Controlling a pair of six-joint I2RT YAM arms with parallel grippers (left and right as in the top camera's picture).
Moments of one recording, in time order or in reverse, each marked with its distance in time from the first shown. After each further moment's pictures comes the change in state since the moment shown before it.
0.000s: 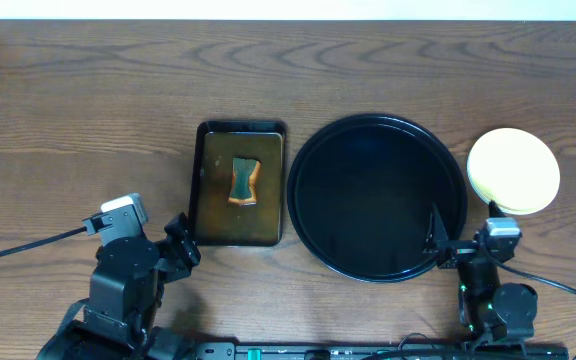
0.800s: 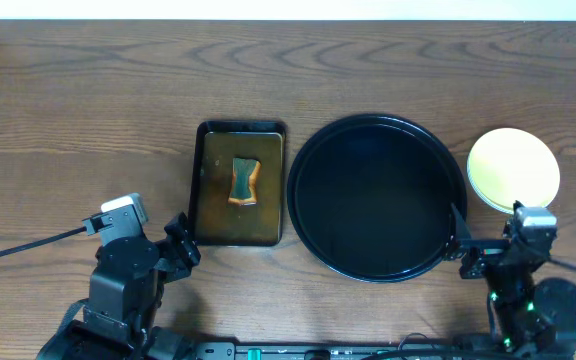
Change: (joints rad) left arm 0.000 0.000 0.000 0.000 0.000 0.000; right arm -0.005 0.183 0.469 -0.405 -0.010 0.013
